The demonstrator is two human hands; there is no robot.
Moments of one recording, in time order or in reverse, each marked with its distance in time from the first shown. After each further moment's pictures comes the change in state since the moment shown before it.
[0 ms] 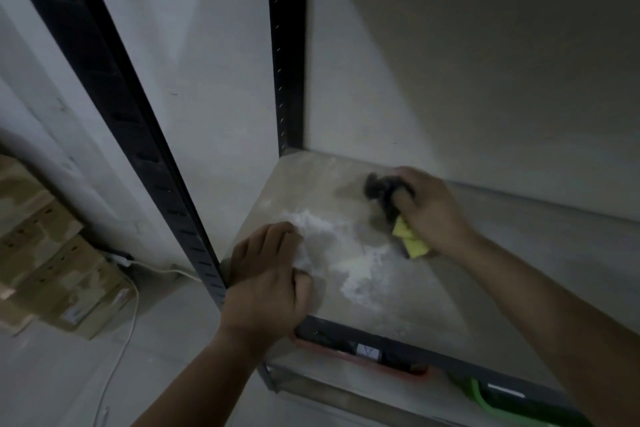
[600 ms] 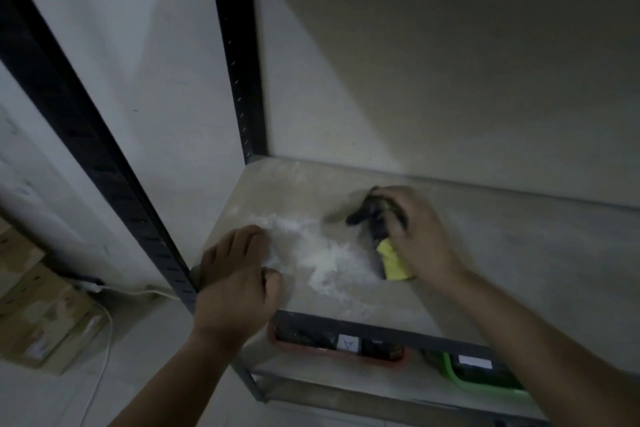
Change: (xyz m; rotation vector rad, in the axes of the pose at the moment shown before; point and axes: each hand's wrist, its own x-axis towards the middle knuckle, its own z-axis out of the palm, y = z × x) left_hand -0.003 -0.002 0.000 0.060 -0.021 -0.004; right_hand -0.070 -0.005 -0.018 -0.027 0.114 0.140
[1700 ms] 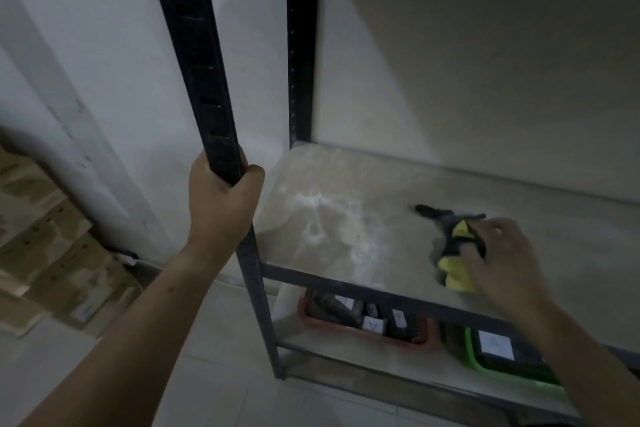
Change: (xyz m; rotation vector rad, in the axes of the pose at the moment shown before) left_hand 0.032 -0.016 -0.112 -0.994 0.424 -0.283; right_hand -0.069 0.001 -0.025 -0.534 -0.015 0.345
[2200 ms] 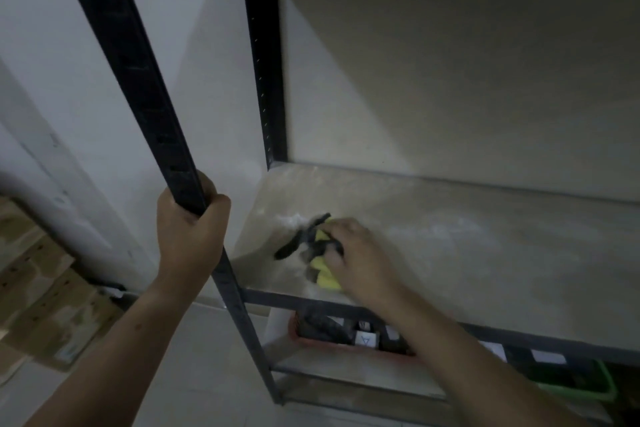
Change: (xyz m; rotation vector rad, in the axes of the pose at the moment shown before) left_hand 0.002 -0.003 -0.001 0.018 -0.021 0.070; right_hand 0.006 -0.130 0.043 0.453 -0.143 -0.395
